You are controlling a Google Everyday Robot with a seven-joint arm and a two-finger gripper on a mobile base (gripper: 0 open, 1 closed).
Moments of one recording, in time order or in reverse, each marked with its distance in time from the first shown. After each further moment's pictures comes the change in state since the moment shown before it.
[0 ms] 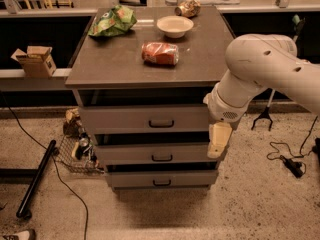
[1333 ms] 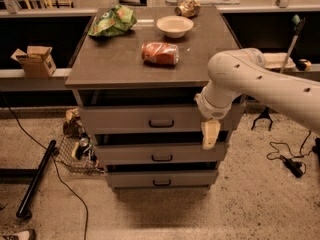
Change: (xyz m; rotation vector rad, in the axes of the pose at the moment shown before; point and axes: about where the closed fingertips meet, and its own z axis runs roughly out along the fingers) arm 0.010 -0.062 0.069 0.058 0.048 -0.143
